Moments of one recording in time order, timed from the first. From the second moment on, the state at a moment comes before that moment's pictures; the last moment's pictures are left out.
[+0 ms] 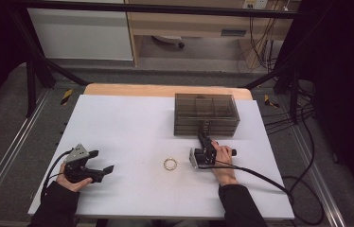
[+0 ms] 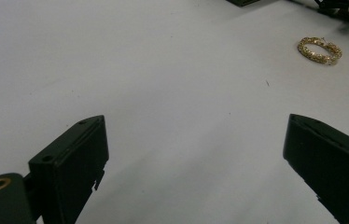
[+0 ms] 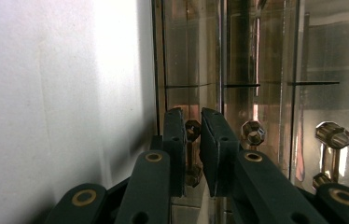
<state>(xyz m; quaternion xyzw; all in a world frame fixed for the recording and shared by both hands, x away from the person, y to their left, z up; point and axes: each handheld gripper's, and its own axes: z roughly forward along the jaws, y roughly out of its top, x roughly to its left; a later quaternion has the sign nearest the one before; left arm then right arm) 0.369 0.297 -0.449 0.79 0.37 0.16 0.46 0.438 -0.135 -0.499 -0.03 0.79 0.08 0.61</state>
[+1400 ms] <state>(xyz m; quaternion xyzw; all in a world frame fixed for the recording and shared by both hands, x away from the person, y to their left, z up) 0.369 0.297 -0.449 0.79 0.37 0.16 0.46 0.435 -0.140 -0.496 -0.01 0.79 0.10 0.60</state>
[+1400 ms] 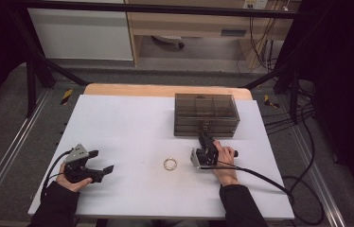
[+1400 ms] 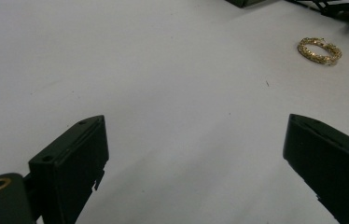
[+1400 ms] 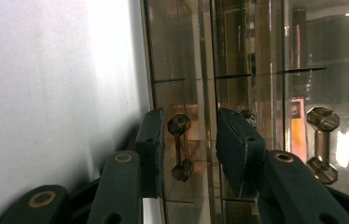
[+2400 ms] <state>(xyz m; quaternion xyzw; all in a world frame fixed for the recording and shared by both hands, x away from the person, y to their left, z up) 0.369 0.297 -0.449 0.79 0.37 0.16 0.46 0.437 -0.140 -0.494 -0.03 0.80 0.08 0.59</state>
